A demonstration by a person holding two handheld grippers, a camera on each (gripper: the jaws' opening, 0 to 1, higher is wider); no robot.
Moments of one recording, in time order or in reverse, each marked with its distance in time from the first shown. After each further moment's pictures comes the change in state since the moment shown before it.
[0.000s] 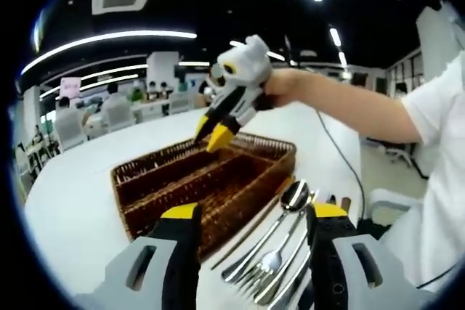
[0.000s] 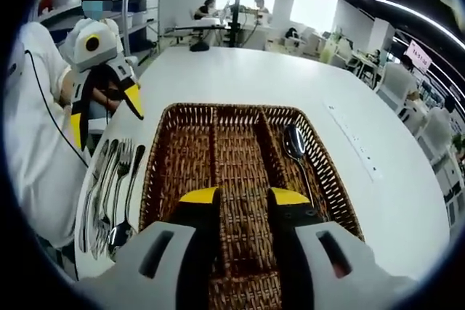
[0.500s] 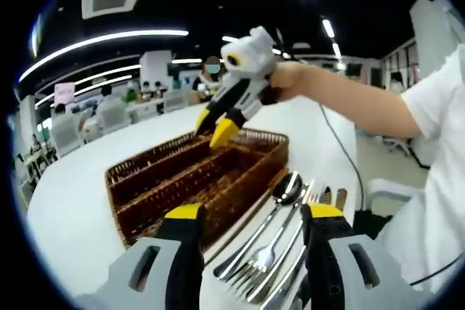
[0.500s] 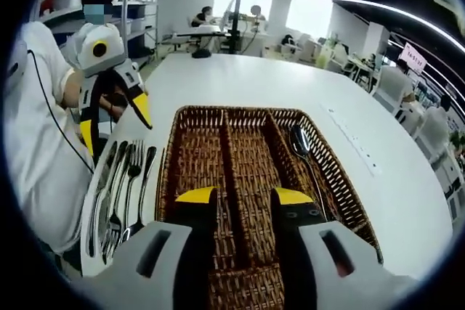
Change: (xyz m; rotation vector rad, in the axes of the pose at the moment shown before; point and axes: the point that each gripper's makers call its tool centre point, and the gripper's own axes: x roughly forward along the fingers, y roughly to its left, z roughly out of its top) left arm 0.003 -0.015 -0.010 0.043 0.036 -0.022; right arm -0.014 0.025 -0.006 0.015 -0.050 -0.027
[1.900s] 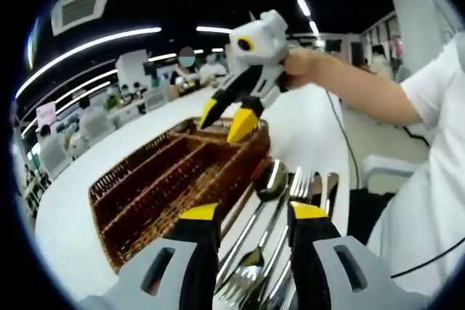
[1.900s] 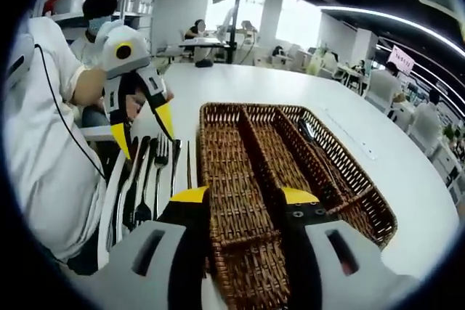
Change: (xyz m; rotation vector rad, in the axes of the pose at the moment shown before) left arm 0.023 -0.022 -0.003 0.134 0.096 -0.084; right arm -0.038 0.039 -0.023 0.034 -0.077 -0.050
